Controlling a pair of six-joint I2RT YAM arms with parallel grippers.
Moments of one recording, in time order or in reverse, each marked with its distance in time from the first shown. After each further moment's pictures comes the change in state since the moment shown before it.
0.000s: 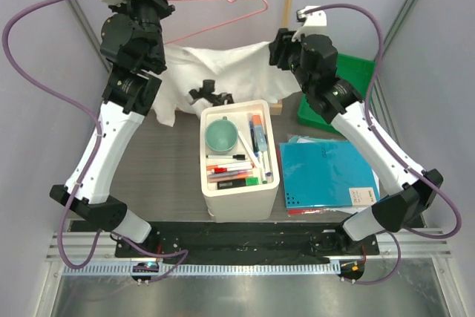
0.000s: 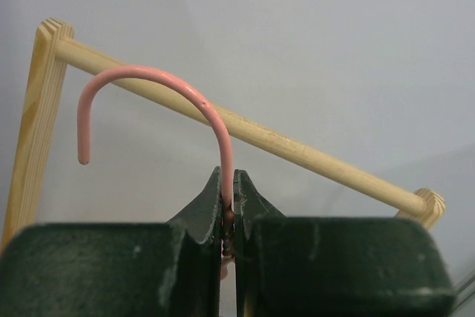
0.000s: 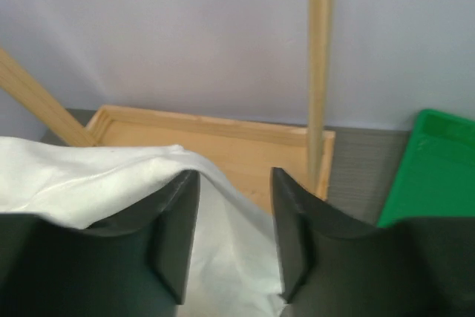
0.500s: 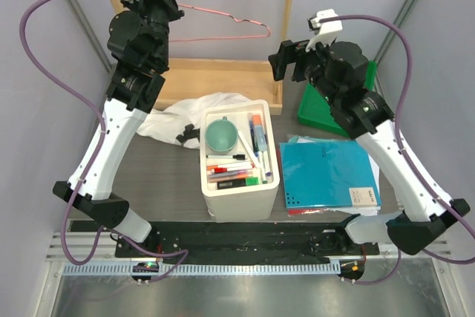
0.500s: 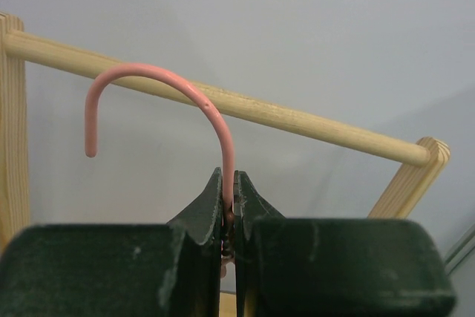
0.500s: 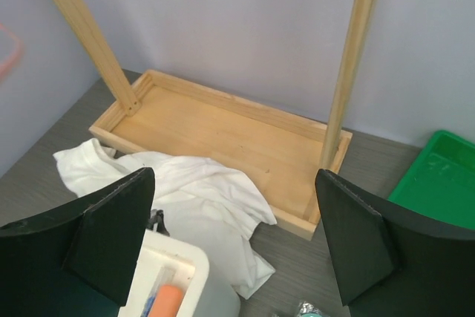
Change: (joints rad) left arm 0.001 0.025 0.015 -0.048 0.115 0.060; right arm -0.001 -0.142 -0.008 -0.158 -0.186 -0.092
